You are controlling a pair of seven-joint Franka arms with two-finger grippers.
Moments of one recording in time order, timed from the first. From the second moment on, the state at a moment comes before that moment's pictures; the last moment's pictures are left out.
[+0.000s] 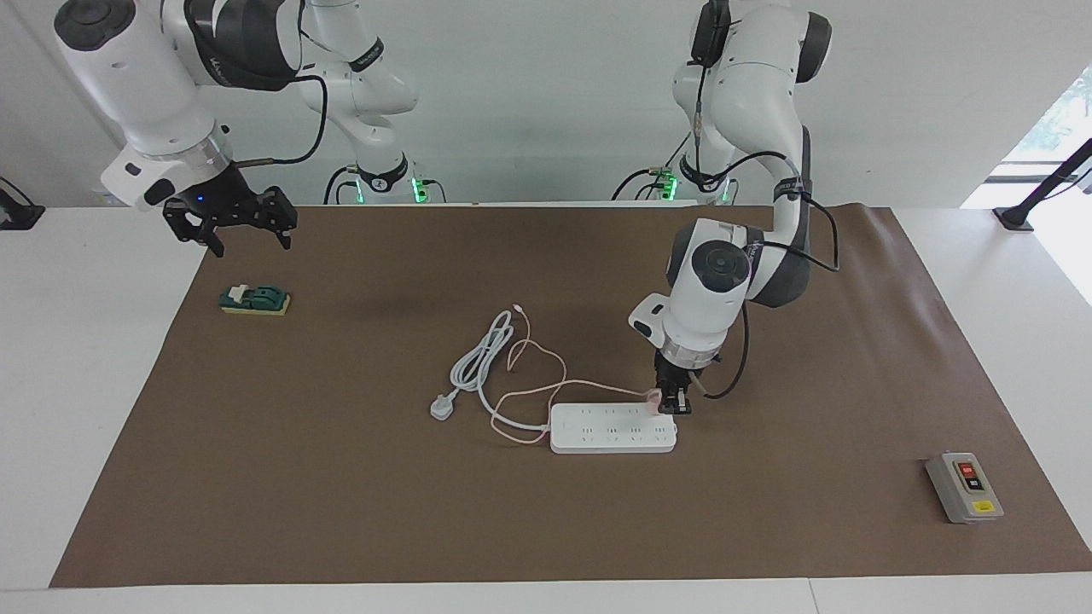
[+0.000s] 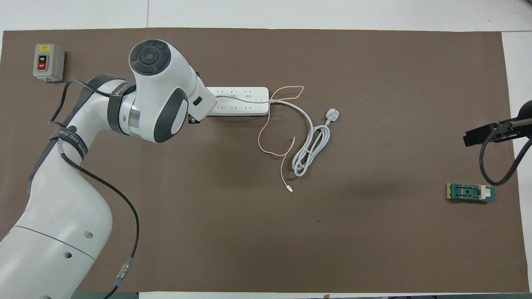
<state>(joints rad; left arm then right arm) -0.39 0.54 -0.01 -1.52 -0.04 2.11 1.24 -0.03 -0.04 -0.04 -1.72 -0.03 1.63 -0.21</state>
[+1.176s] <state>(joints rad) -0.38 0.61 -0.02 -1.46 -0.08 2.08 1.31 -0.03 -0.04 -0.04 -1.72 -0.03 1.63 -0.21</state>
